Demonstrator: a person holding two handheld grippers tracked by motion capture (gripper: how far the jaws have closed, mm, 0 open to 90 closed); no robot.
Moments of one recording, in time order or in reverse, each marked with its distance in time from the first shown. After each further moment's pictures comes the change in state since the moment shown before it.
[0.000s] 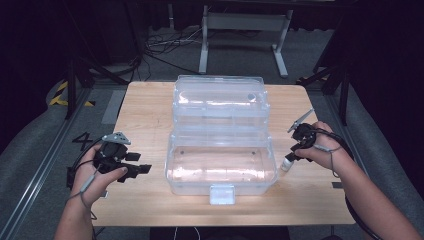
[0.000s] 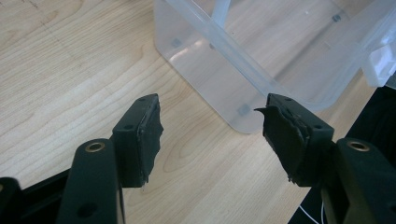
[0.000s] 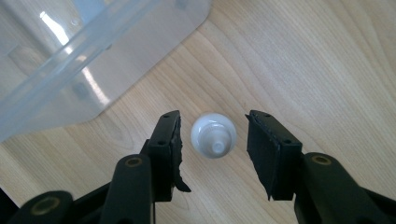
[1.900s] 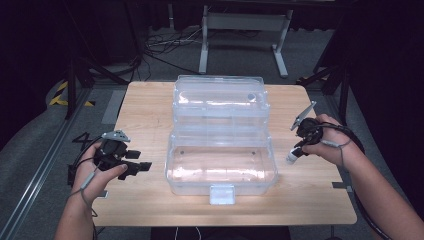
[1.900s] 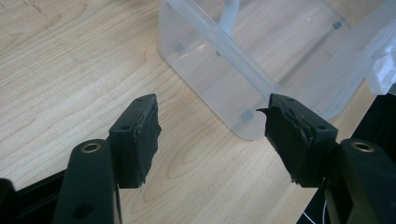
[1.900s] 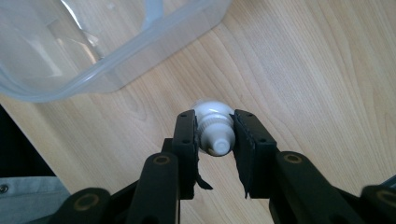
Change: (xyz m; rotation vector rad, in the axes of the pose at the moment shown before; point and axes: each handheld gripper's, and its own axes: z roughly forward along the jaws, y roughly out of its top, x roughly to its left) left arm 0.006 0.002 0.002 -0.014 -0.012 -0.017; right arm 0.012 0.010 -0.044 0.047 -0.011 -0.158
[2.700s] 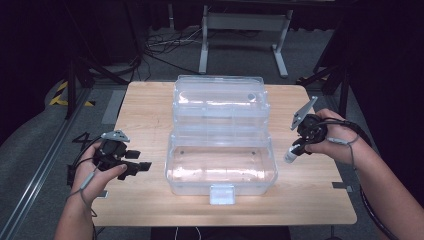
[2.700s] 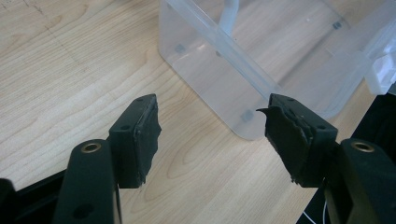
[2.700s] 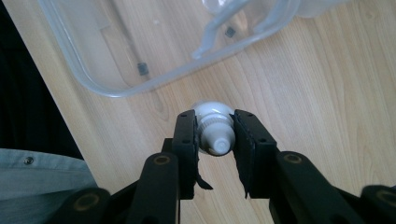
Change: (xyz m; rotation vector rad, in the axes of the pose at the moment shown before) left arm -0.001 0.000 -0.001 -0.006 0.003 0.002; right arm 0.022 0.014 -0.037 -0.021 0.014 -0.158
